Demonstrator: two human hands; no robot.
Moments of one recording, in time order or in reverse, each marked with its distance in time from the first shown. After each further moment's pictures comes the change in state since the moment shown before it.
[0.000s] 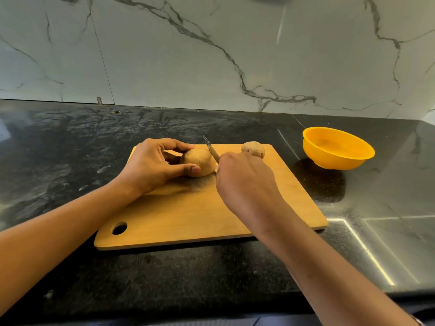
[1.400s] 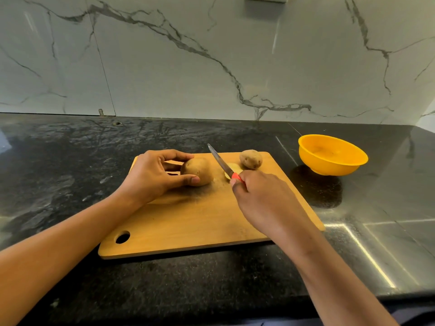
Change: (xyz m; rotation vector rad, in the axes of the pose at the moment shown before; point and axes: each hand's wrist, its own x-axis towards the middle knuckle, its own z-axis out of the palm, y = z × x) left_hand -0.002 -0.001 -0.001 -0.050 -0.010 -0.006; right_hand -0.019 0.027 0.004 0.163 0.015 0.106
